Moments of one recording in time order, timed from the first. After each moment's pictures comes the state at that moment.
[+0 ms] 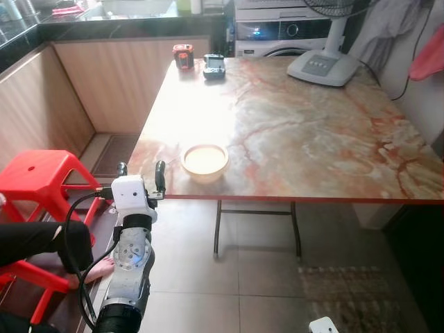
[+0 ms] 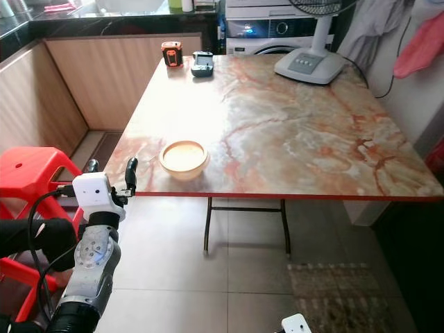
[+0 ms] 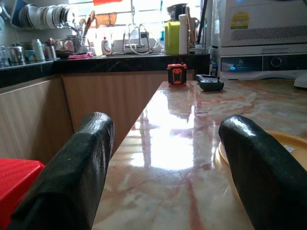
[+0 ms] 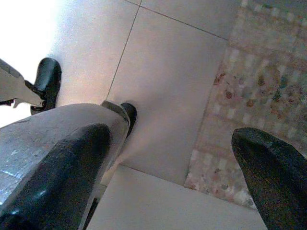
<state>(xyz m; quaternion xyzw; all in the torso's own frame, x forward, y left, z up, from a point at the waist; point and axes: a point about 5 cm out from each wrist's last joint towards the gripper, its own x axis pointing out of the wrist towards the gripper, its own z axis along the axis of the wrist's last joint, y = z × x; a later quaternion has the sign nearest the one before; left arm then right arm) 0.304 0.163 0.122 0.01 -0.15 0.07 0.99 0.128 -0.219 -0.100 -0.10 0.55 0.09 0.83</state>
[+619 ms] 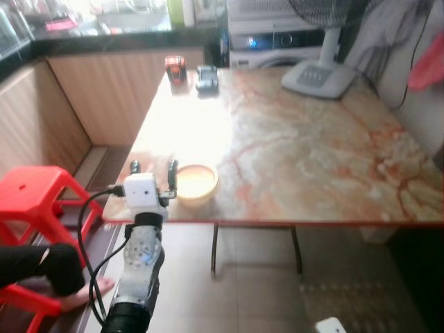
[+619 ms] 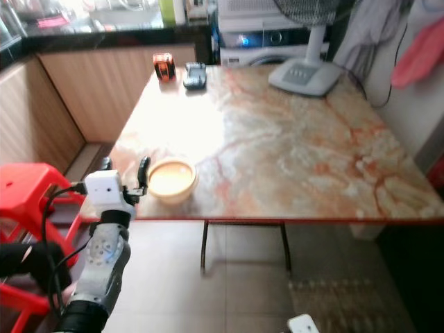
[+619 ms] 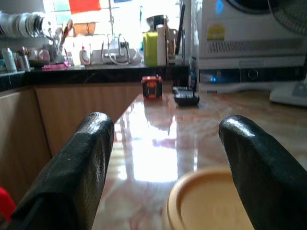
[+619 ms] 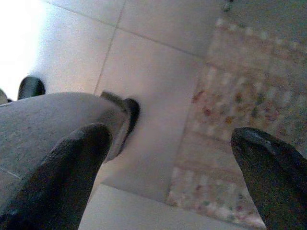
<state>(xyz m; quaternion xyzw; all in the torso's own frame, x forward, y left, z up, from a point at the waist) 0.306 0.146 0.127 -0.01 -0.16 0.04 0.99 0.127 -0.228 -0.099 -0.11 0.55 0.08 0.82</state>
